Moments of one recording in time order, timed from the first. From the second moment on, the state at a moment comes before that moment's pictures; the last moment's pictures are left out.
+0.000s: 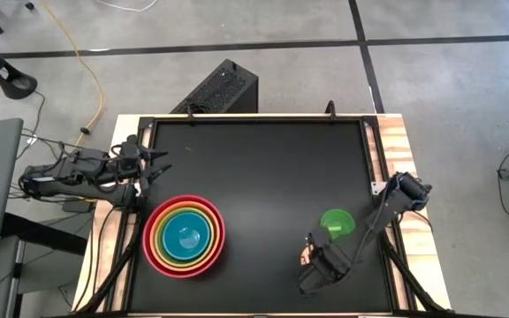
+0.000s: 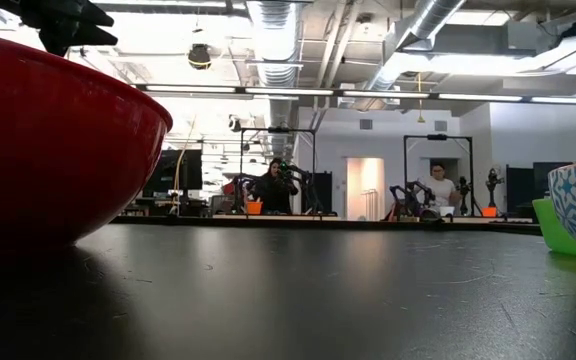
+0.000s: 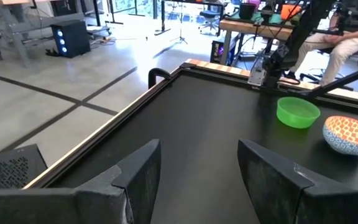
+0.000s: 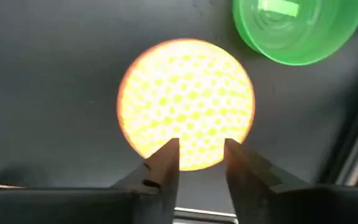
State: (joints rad) left arm -0.08 0.24 0.65 -0.55 -0.48 -0.14; right arm 0.70 1.88 1.73 -1.48 0.01 2.01
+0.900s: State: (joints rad) left arm -0.08 0.24 0.65 -0.55 -0.54 -0.19; right arm 0.74 1.61 1.00 -0.88 0.00 2.14
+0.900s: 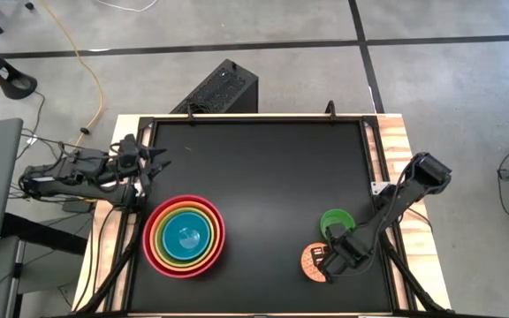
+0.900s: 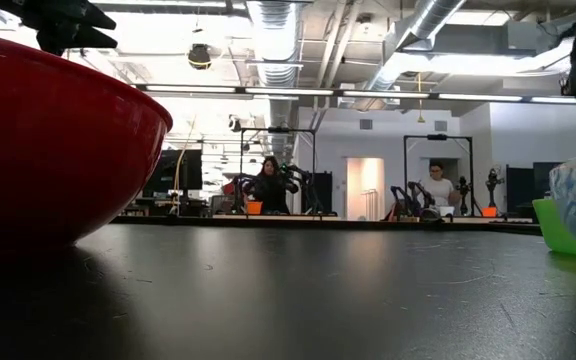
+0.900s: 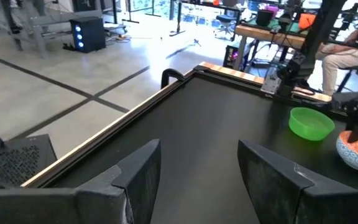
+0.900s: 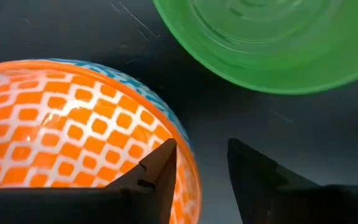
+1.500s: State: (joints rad) left arm -0.08 0.24 0.65 -0.55 -0.58 -0.18; right arm 0.63 1.38 1.12 -0.89 0.08 1.92
